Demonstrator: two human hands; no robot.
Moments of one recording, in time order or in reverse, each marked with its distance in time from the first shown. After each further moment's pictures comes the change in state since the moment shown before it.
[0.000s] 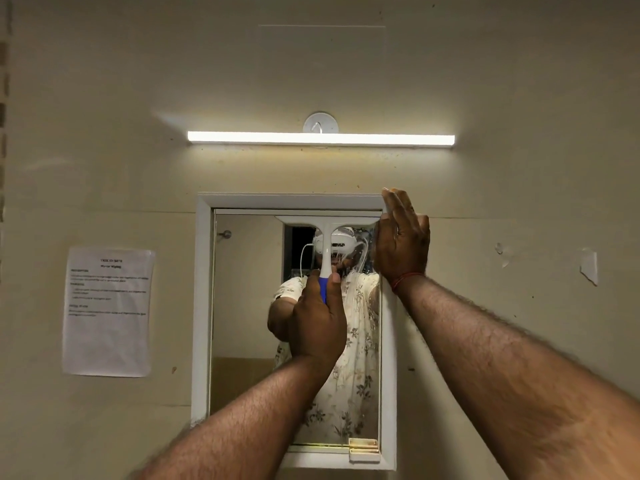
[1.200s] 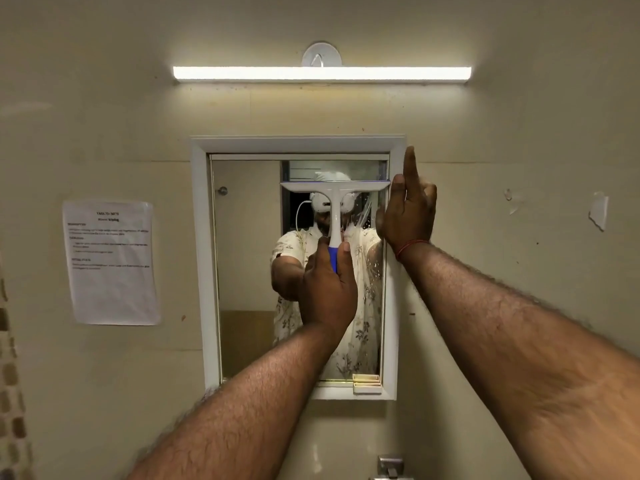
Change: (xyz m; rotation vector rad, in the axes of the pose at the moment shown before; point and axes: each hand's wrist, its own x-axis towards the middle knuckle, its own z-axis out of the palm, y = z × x) left_hand -0.028 -0.024 0.014 -0.006 -0.060 -0.022; right_hand -0.042 0.010 0.004 0.034 0.025 0.204
